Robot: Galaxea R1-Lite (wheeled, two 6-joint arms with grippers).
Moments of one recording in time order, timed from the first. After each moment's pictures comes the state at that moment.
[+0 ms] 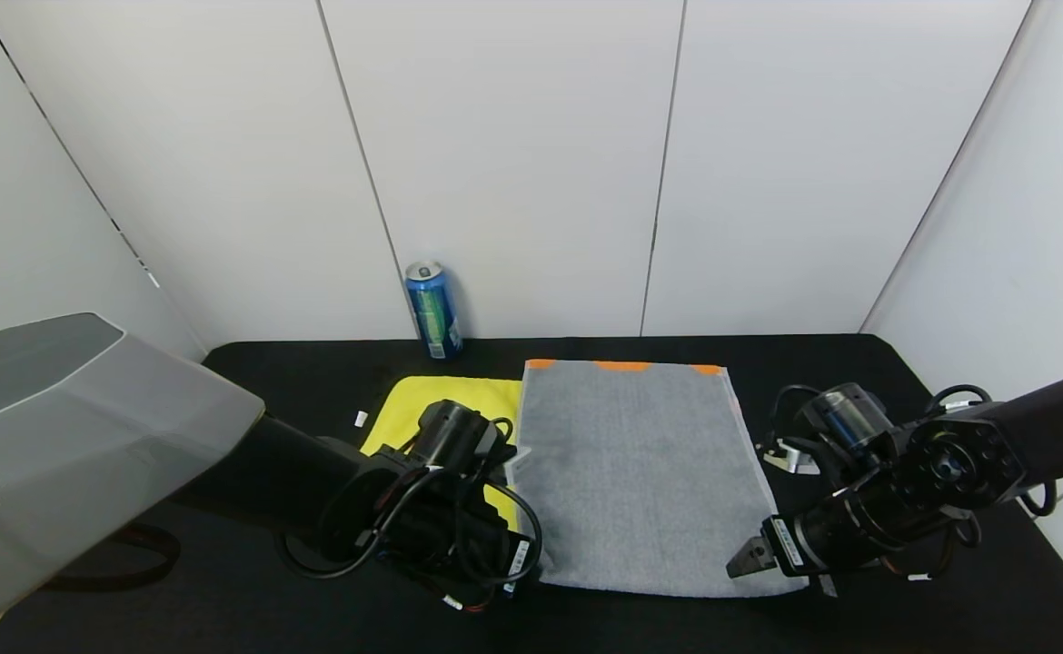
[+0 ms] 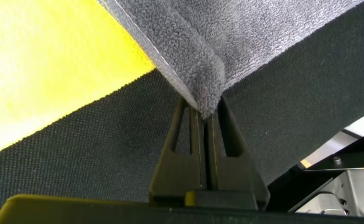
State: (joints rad) left arm -0.54 2.08 -1.02 -0.04 -0.30 -0.15; right arm 0.29 2.03 -1.01 0.20 0.25 0.18
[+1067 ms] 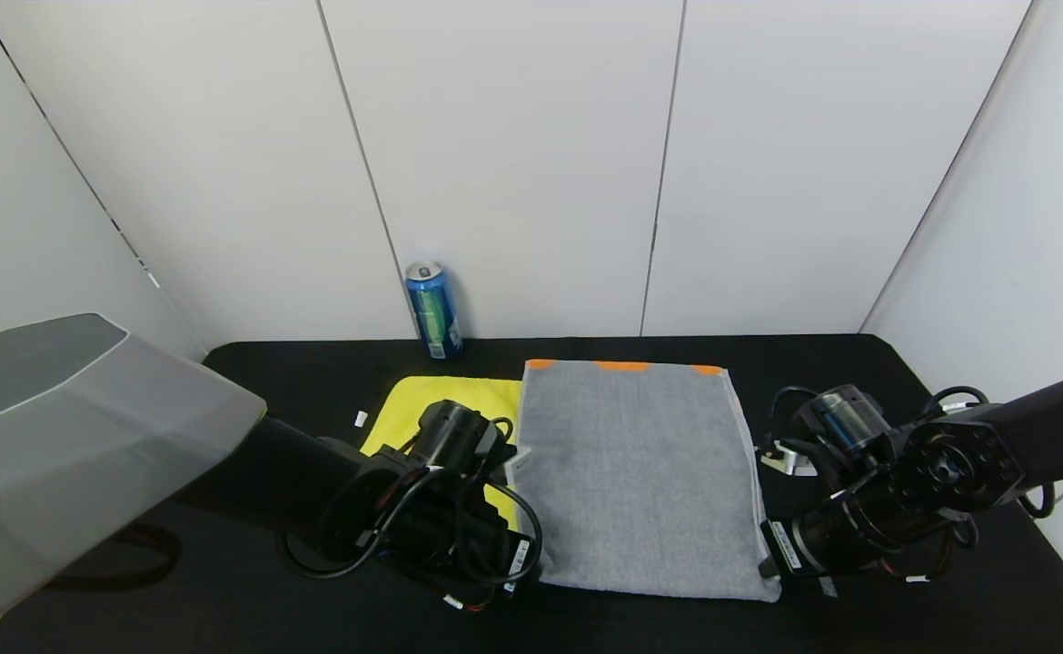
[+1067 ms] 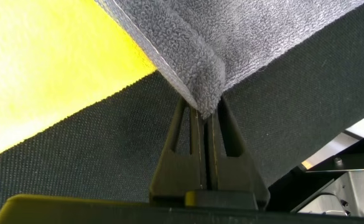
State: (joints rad) left arm -0.54 2.08 -1.02 -0.05 -0.30 -0.15; right arm 0.29 2.03 -1.01 0.20 0.25 0.18
